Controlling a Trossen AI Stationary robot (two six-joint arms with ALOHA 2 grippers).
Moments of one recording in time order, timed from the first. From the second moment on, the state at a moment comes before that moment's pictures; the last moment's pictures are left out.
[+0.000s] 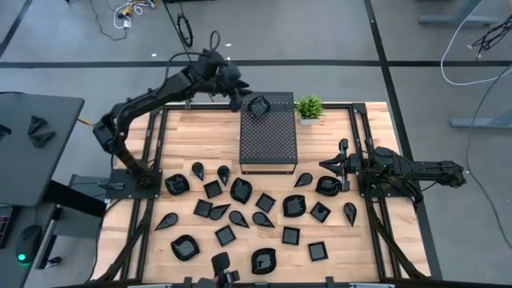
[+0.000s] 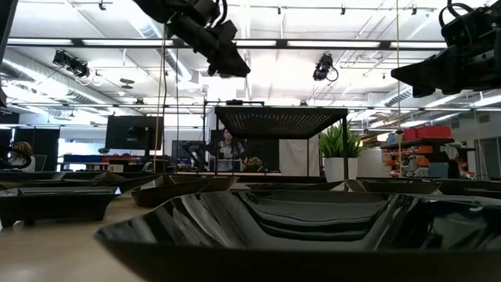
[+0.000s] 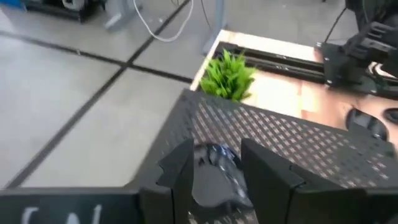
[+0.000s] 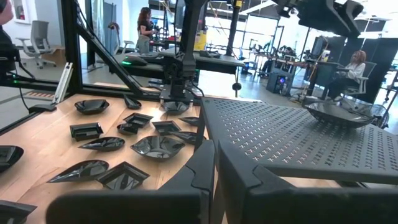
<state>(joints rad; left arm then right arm) 0.67 1.65 1.50 -0.33 0.30 0.17 -0.04 0.03 0.02 0.01 0.01 -0.14</state>
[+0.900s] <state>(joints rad) 0.66 1.66 1.50 -0.18 0.32 0.22 -0.04 0.03 0.02 0.01 0.01 -0.14</state>
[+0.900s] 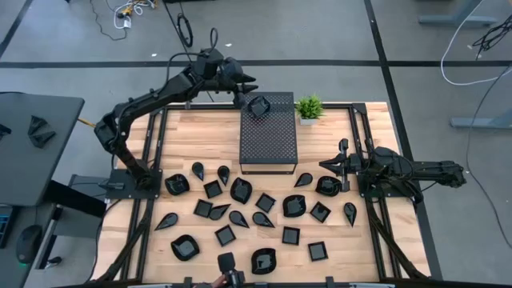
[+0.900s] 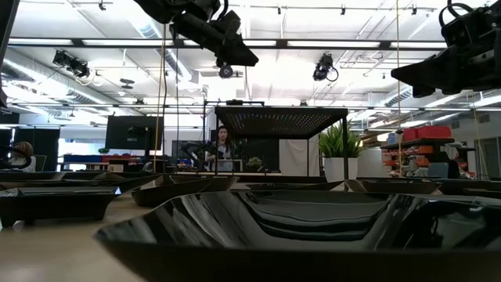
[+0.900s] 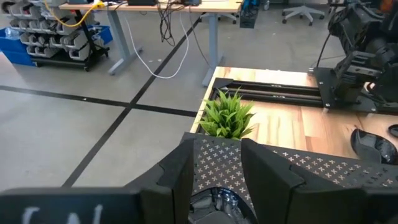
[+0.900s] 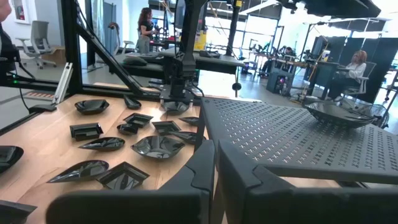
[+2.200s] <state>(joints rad) 0.58 1.34 0.80 0.29 0.21 0.17 -0.05 0.03 0.02 0.10 0.13 -0.14</state>
